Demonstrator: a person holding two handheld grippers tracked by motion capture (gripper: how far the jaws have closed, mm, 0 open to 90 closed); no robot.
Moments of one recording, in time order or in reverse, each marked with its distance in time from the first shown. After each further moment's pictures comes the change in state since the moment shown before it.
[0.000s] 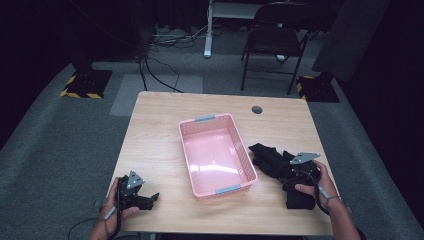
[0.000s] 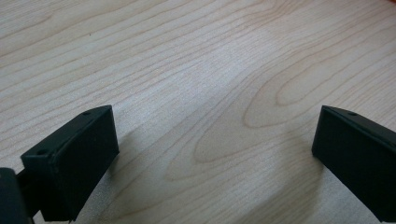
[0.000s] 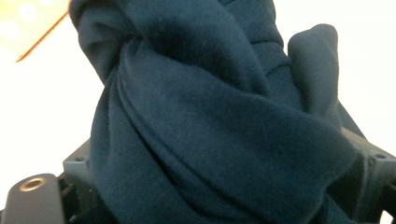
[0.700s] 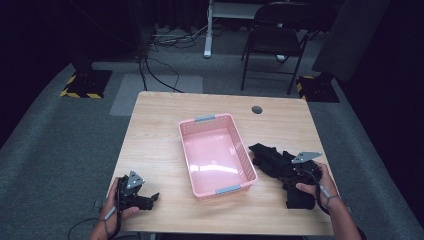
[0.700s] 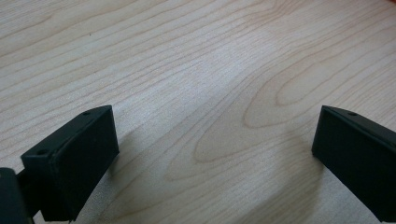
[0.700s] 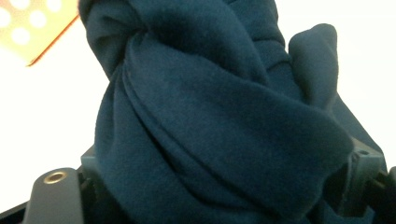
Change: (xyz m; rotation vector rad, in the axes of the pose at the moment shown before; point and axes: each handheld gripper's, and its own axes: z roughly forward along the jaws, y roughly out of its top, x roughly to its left) left arm 0.000 0.000 0.000 0.000 0.000 0.000; right arm -0.004 -0.001 -0.001 -0.009 0.035 0.019
